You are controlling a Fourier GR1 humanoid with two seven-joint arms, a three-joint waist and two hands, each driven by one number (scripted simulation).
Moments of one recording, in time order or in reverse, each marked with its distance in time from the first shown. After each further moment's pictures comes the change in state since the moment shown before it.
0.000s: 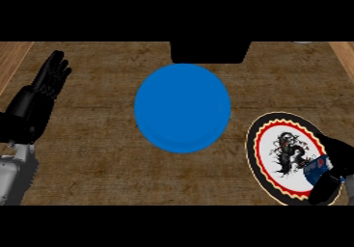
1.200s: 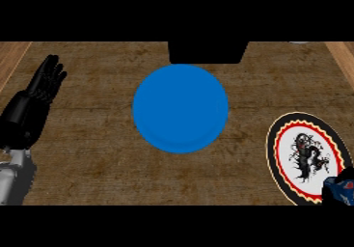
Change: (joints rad) left arm 0.039 -0.051 0.065 -0.033 -0.053 -0.048 0.009; right arm 0.379 0.039 -0.079 -0.188 0.455 -0.495 -0.236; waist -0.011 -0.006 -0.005
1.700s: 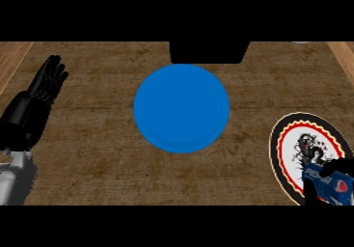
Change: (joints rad) left arm 0.006 -0.012 -0.001 -0.027 -0.016 -0.008 0.020; right arm 0.009 0.047 0.051 -0.352 0.025 -0.028 -0.042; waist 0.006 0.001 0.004
